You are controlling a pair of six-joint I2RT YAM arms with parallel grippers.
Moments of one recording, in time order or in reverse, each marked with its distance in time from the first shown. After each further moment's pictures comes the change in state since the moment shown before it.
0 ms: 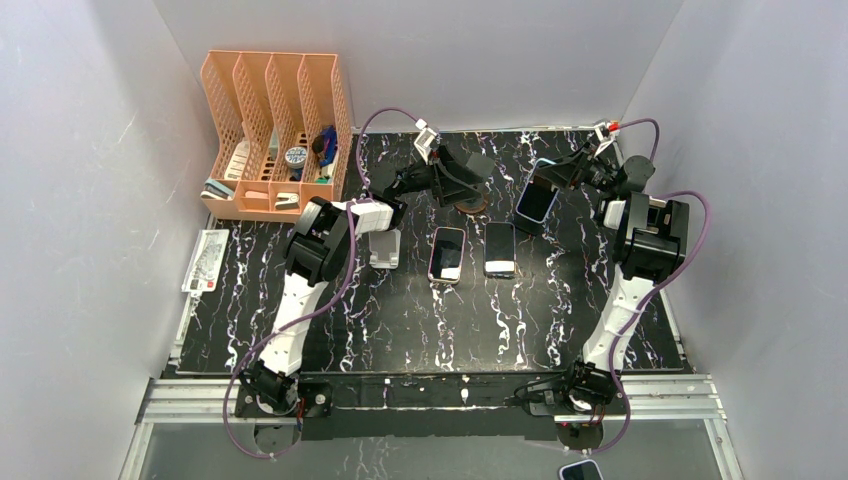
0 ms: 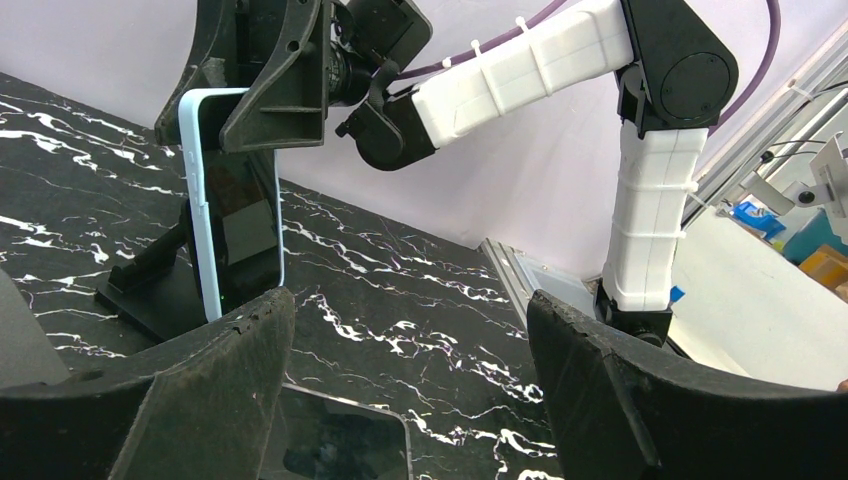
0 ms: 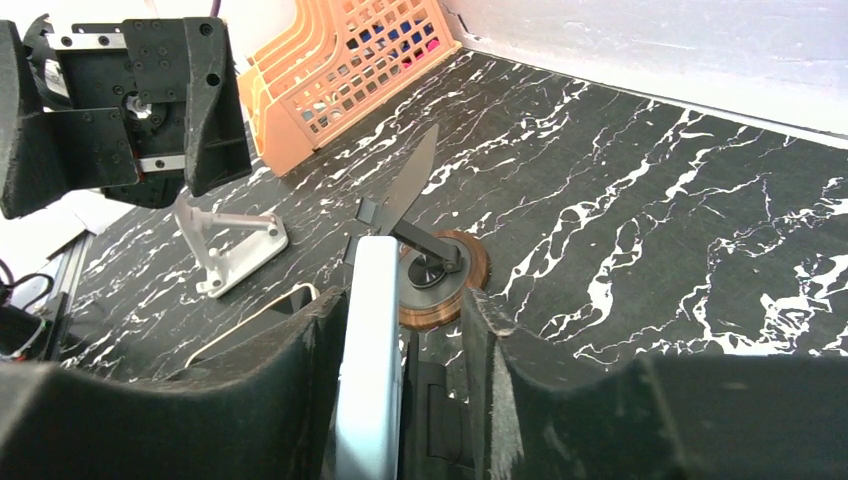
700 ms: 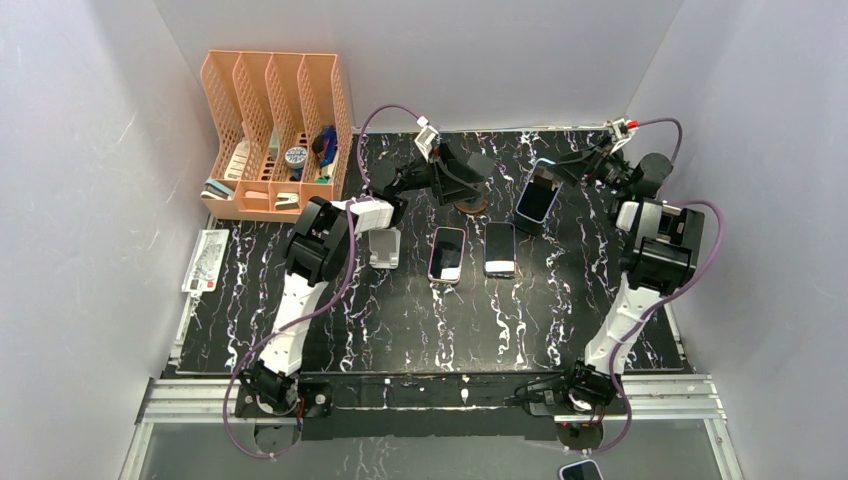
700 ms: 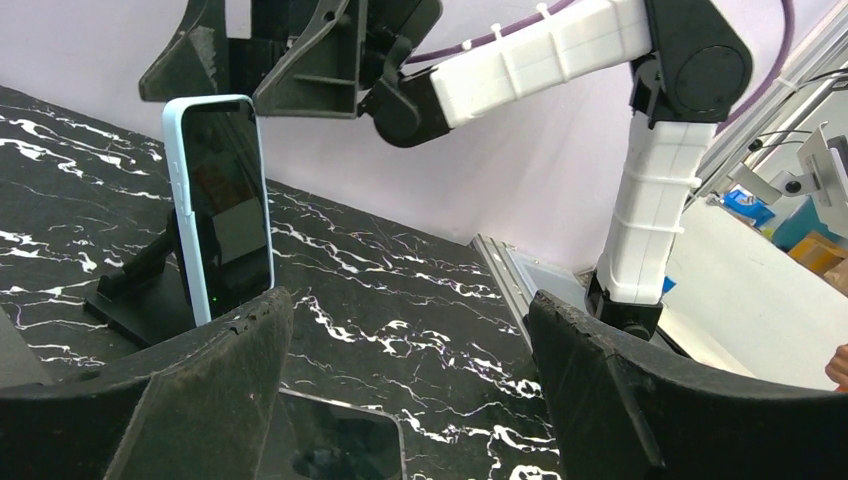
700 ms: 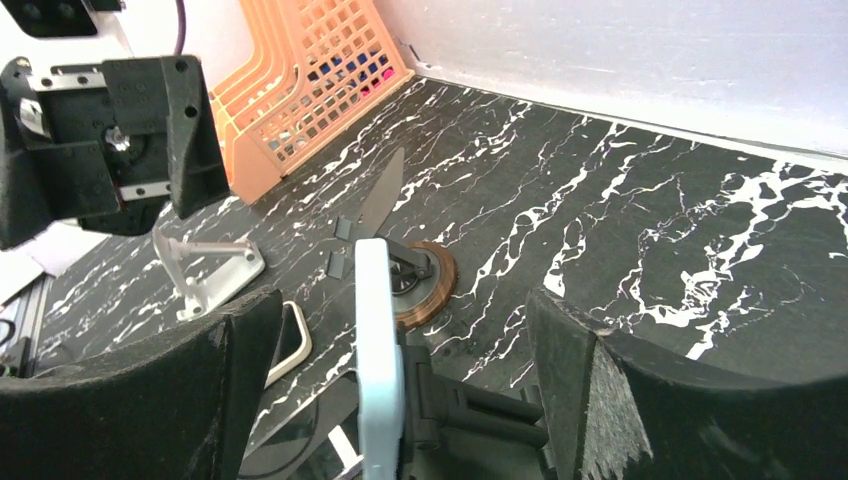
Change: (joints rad) left arm 0.000 0.000 0.027 0.000 0.026 -0.019; right arm -0.054 -0.082 -0.033 -0.098 0.050 -0.056
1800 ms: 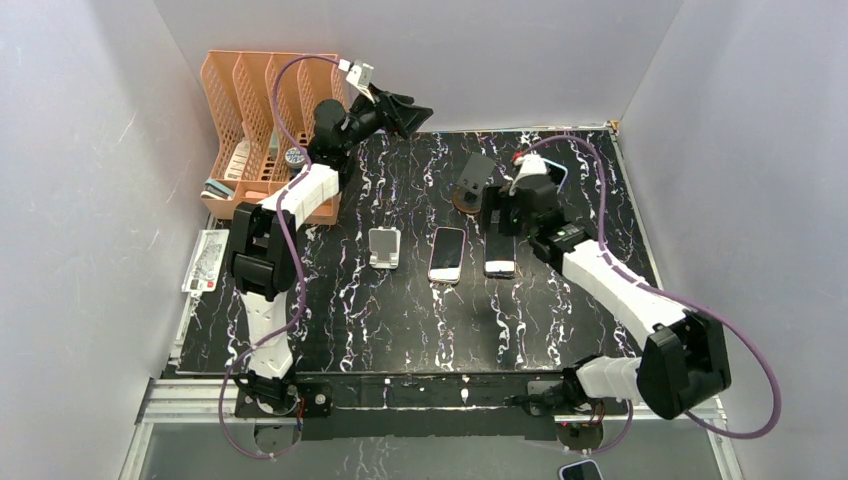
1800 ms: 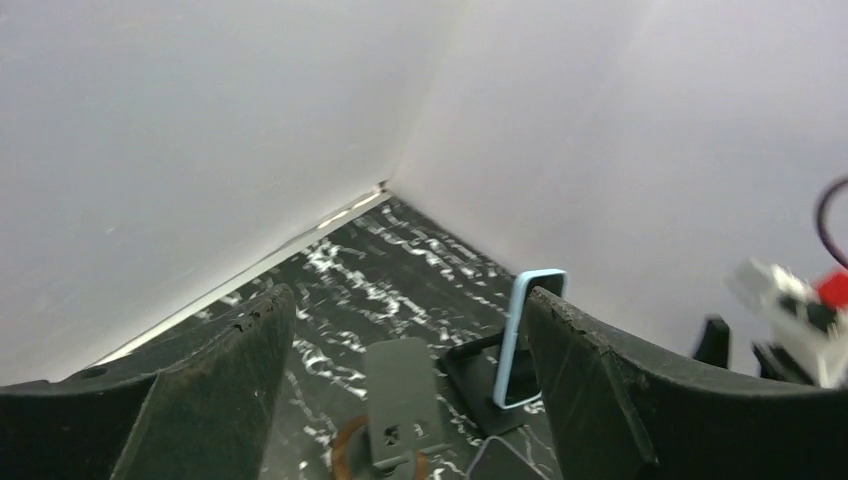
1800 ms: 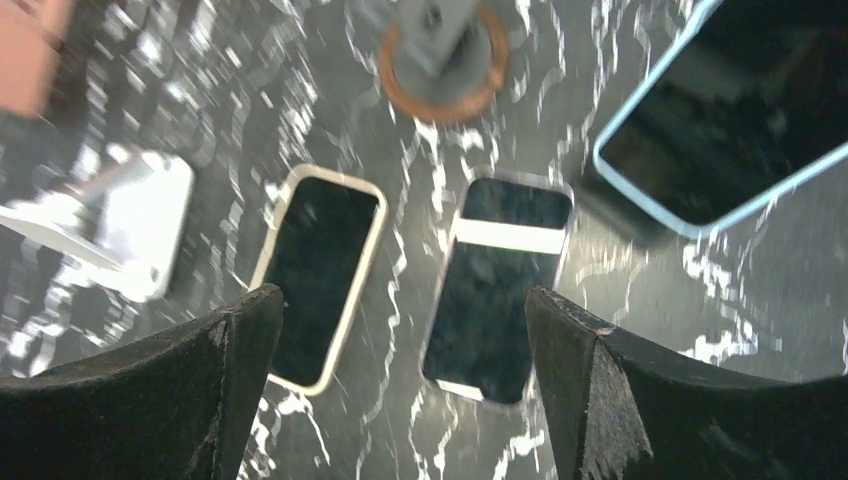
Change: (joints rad) left arm 0.206 -0.351 -0.031 -0.584 -0.370 0.471; right arm 0.743 -0.831 -0.259 -1.300 1.313 -0.363
